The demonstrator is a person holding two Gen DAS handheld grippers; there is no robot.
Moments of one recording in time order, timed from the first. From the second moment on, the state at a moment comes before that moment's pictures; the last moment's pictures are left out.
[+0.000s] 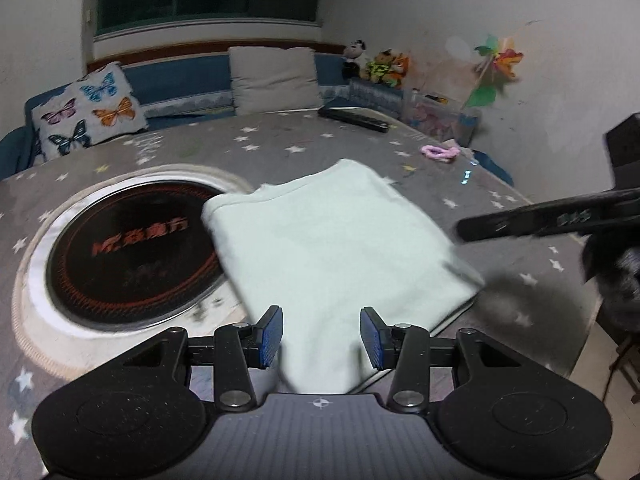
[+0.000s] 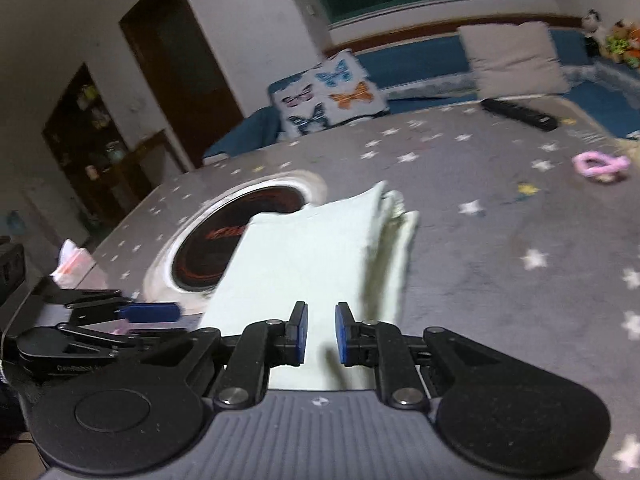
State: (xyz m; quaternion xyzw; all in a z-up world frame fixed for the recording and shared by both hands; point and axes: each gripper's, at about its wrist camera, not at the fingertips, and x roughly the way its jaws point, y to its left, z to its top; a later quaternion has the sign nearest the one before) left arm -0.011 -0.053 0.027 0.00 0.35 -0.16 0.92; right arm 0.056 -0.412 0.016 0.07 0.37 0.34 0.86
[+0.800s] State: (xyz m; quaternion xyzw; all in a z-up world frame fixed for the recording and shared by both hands) left arm 0.037 -0.065 0.021 0.02 0.36 -0.15 0.92; right arm 0.114 -0.387 -0.007 0.06 0.39 0.32 0.86
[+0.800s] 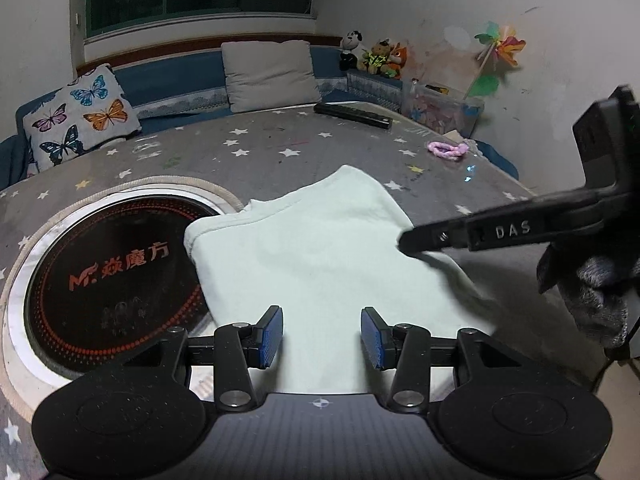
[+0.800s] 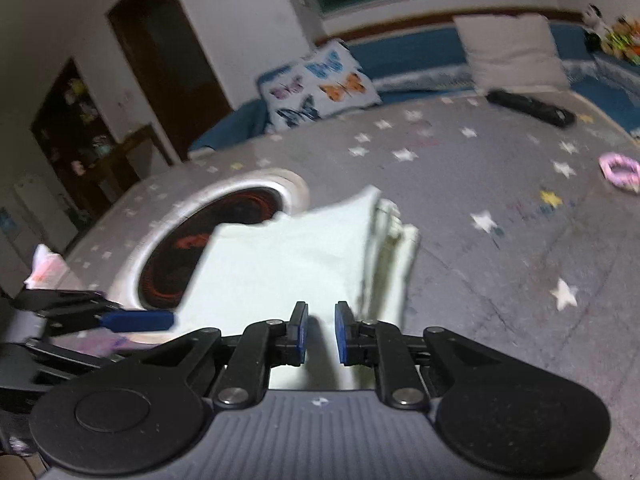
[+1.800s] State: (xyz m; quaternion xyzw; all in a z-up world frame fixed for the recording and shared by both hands) left arm 0.128 -0.036 0.019 -0.03 0.36 -0.10 0.93; right arm 0.183 -0.357 -0.004 0.07 0.37 0.30 0.87
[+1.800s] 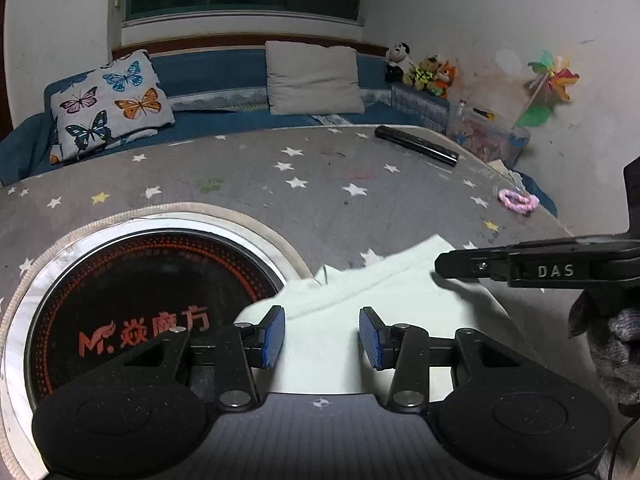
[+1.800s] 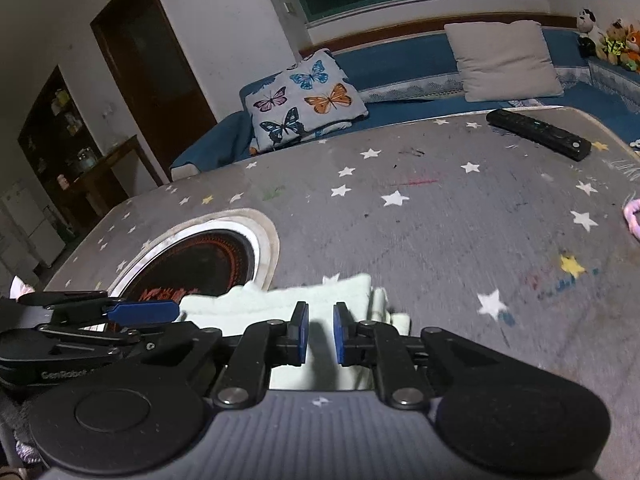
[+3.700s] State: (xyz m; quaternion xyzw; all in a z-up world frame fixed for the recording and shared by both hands) left arm 0.019 -0.025 0.016 -0.03 0.35 -0.08 0.93; right arm 0.036 -0.359 0.005 -0.10 0.34 0.38 0.85
